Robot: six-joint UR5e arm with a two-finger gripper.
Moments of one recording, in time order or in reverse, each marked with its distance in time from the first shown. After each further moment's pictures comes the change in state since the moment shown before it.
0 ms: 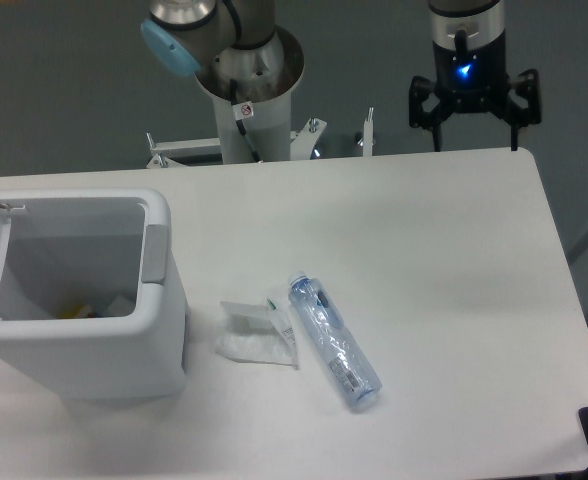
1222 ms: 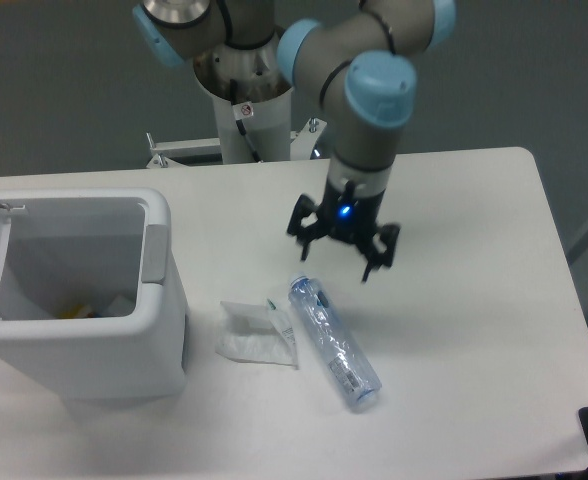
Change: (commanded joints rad) arm -0.326 -0.265 -0.172 0.258 -0.319 0.058
